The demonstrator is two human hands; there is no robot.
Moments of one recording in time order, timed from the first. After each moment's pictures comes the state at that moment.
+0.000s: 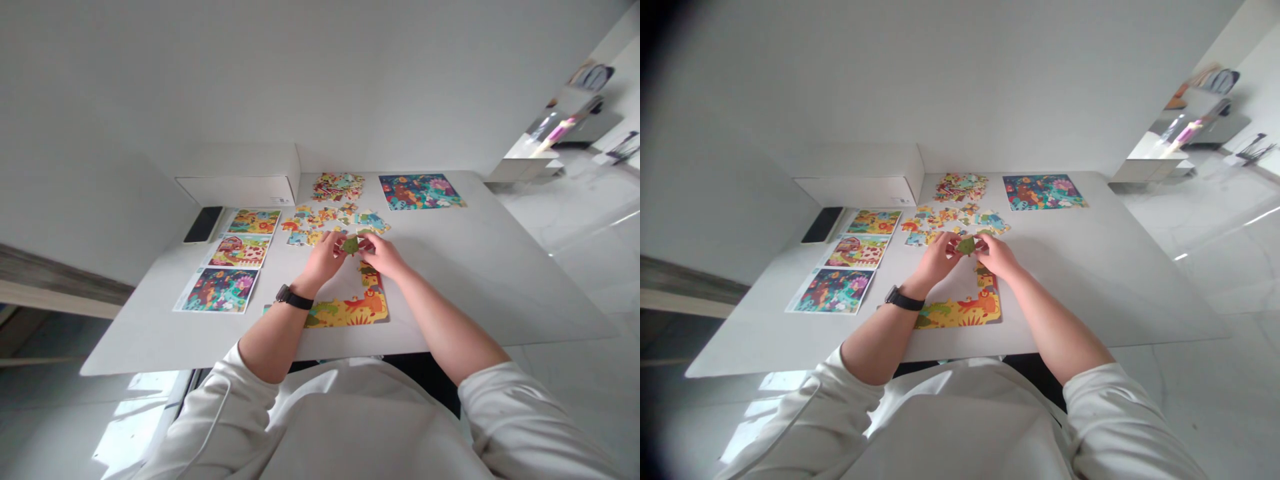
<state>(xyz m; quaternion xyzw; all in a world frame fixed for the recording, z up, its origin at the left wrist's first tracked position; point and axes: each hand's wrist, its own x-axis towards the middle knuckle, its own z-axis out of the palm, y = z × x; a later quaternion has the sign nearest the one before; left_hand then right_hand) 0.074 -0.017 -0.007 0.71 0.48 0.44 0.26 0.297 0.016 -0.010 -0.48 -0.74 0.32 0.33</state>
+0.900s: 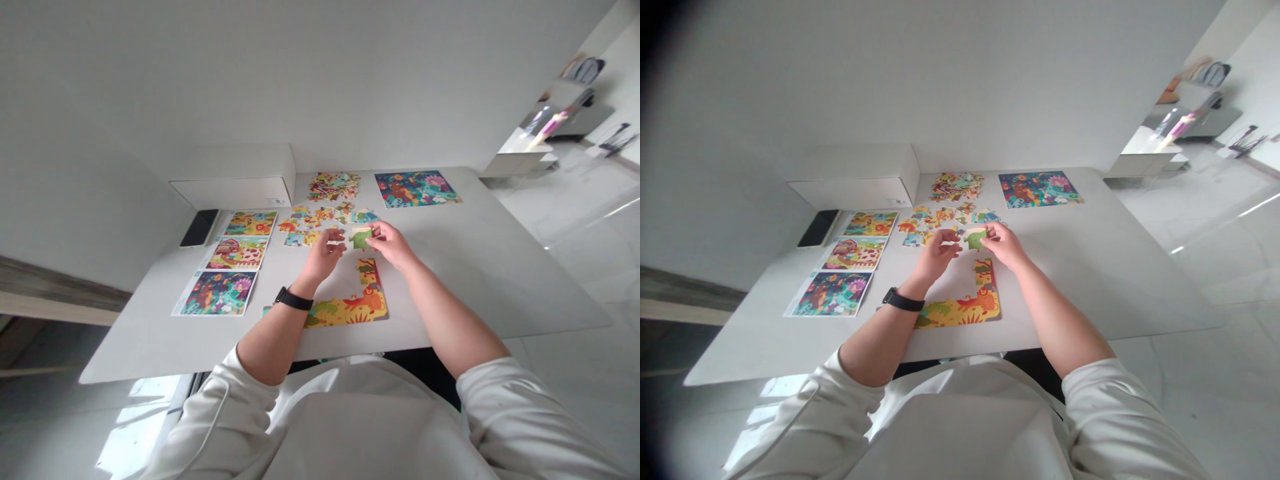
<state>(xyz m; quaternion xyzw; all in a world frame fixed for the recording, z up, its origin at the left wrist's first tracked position) 0.086 -0.017 -0.005 0.58 0.49 0.50 0.42 0.313 0.028 0.001 -0.46 -0.62 0.47 0.42</state>
